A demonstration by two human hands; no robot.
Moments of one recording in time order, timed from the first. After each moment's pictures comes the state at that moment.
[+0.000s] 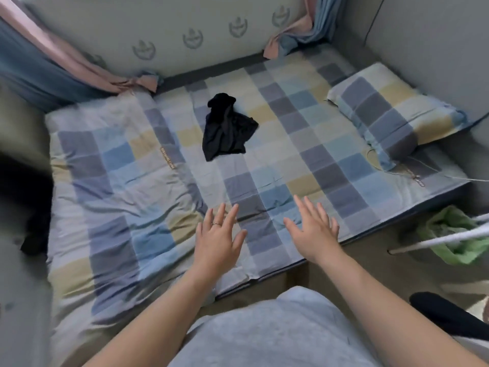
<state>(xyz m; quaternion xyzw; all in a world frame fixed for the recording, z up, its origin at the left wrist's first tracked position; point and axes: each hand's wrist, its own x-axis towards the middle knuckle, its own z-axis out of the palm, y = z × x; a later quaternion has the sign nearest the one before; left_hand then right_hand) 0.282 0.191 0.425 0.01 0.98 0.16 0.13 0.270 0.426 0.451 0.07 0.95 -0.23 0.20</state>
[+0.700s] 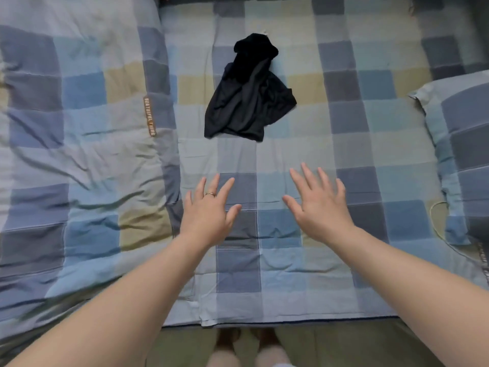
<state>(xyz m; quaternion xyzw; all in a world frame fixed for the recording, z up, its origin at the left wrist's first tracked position) 0.004 0.222 0.254 -0.12 0.96 0.13 0.21 -0.083 0.454 0.289 -0.18 0.95 -0.02 0.25</state>
